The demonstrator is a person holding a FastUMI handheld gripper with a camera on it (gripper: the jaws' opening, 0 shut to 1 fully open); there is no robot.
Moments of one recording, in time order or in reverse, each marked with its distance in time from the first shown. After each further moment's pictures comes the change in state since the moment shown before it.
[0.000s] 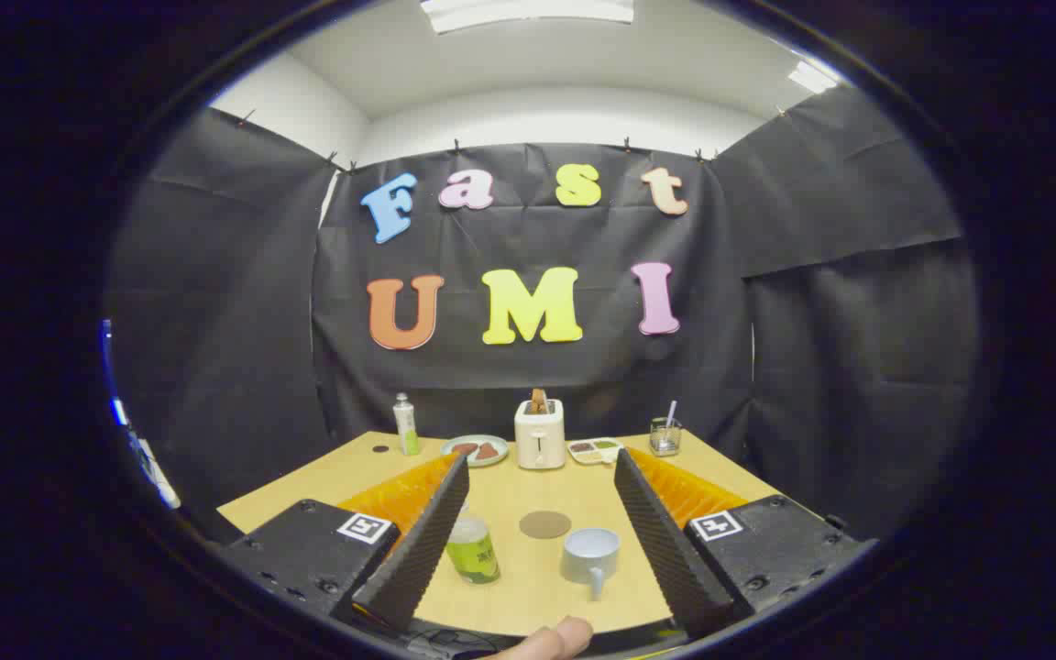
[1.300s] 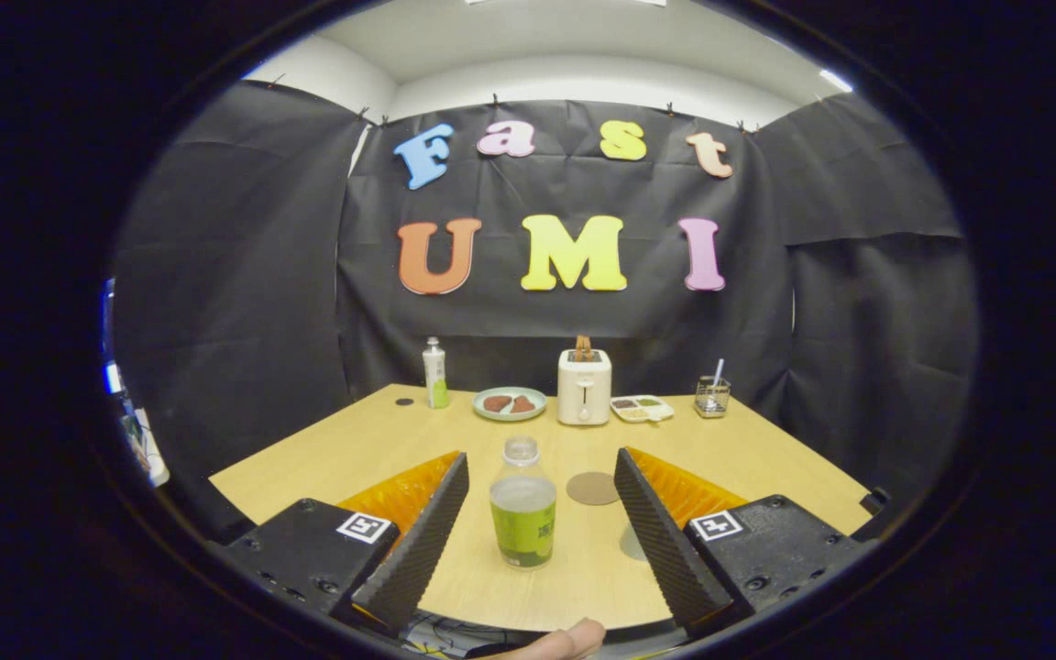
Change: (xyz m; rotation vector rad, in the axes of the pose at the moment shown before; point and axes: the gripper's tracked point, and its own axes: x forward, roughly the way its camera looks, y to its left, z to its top) arm 0.066 0.081 -0.097 -0.058 0.139 0.064
